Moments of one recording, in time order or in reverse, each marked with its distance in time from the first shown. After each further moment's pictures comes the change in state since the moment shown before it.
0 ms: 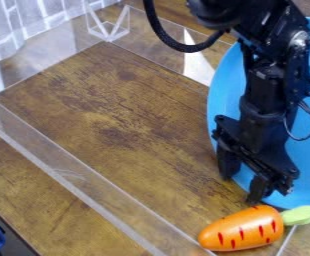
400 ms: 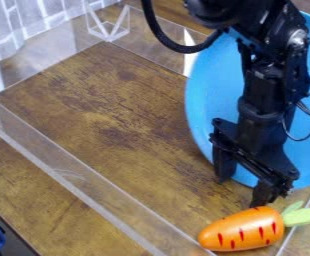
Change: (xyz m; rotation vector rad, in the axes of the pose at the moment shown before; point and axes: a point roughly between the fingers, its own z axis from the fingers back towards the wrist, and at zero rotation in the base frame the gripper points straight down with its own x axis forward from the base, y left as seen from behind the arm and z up) arm -0.007 -0.004 0.000 -0.027 0.034 0.053
